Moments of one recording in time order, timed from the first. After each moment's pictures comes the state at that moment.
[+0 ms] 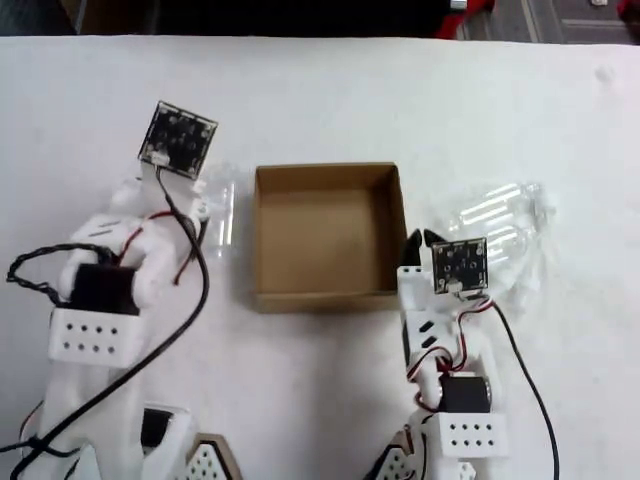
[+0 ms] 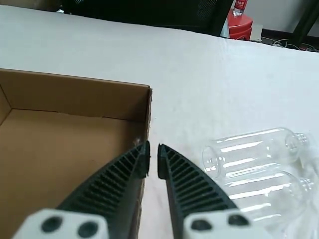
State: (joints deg) left arm -0.7 -46.0 39.8 55.6 -12.5; right arm -3.9 -86.5 96.8 18.2 8.7
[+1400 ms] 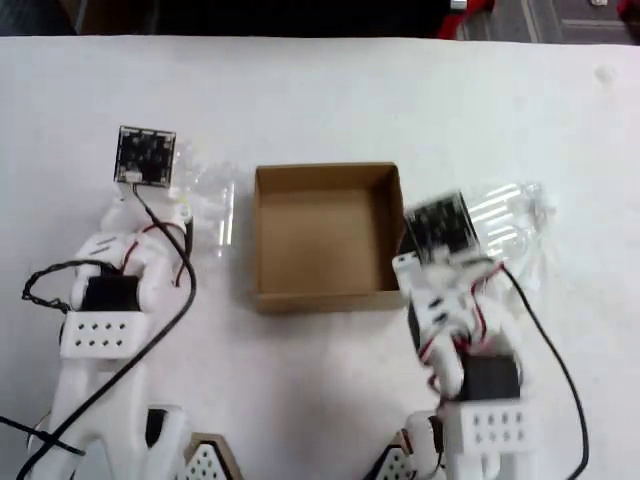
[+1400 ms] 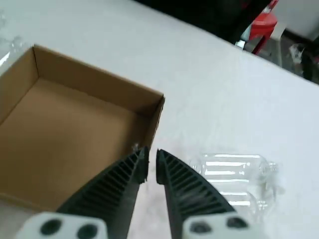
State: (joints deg) left arm -7.1 -45.4 57.3 35.7 -4.2; right arm -7.4 -68.1 58.8 49.8 22.2
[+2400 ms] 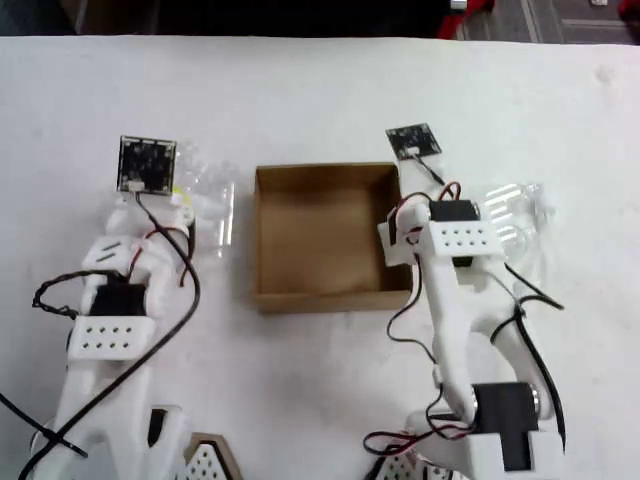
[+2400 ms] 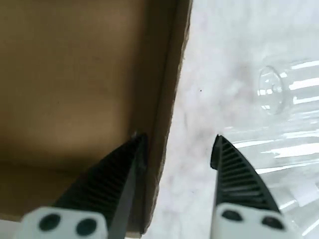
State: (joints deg) left arm -7.2 -45.4 63.4 24.6 -4.2; right arm -7.0 -9.0 31.7 57.7 11.4
